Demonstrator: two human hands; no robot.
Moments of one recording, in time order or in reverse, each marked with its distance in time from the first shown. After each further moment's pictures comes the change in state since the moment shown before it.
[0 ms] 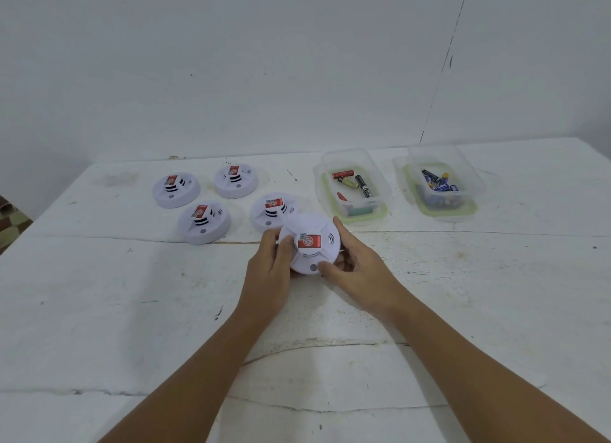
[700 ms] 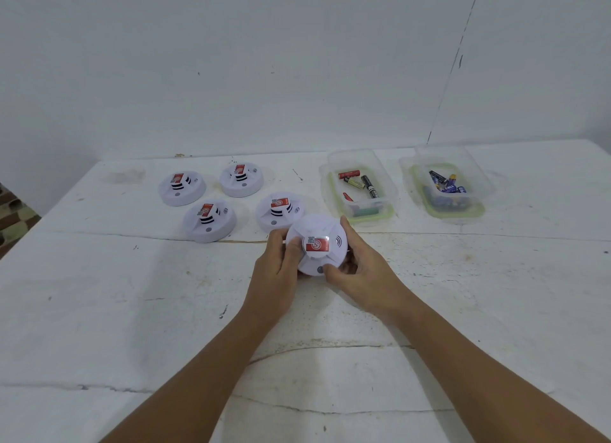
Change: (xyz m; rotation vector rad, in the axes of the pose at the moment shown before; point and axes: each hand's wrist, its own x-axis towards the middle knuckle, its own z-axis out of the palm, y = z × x) left_hand 0.001 -0.004 -0.001 0.067 -0.029 0.021; right_hand 0.005 0.003 0.003 -0.085 0.000 -0.023
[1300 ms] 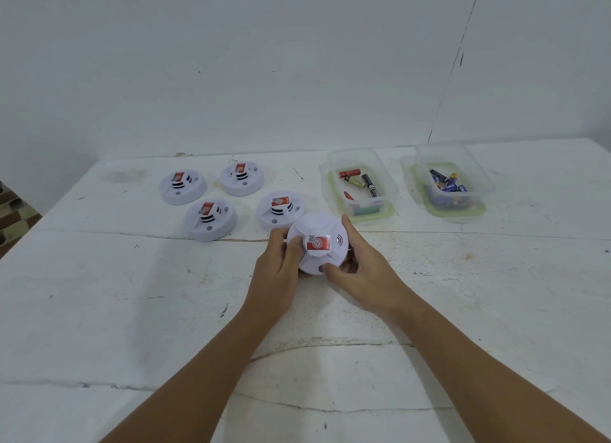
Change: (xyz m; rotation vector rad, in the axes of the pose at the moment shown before) left_hand 0.001 -0.003 0.001 -0.034 0.004 0.006; right_hand 0.001 0.003 0.001 0.026 -0.003 -0.002
